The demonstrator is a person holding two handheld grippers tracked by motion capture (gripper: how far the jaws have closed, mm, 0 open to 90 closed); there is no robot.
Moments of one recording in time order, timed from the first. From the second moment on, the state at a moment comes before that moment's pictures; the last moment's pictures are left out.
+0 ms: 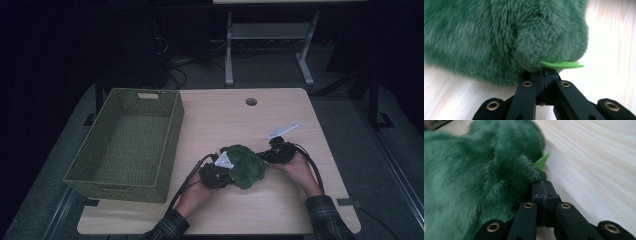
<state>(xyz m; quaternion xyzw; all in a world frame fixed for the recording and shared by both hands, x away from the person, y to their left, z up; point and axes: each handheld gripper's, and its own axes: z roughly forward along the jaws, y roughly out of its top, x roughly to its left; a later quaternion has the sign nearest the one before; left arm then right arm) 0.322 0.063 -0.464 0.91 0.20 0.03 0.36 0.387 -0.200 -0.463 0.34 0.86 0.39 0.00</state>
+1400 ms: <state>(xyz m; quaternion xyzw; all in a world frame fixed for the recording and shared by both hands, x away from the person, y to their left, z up) 0.329 0.110 -0.446 0.90 0.22 0.05 0.37 0.300 -0.263 -0.473 0.43 0.81 0.37 0.12</state>
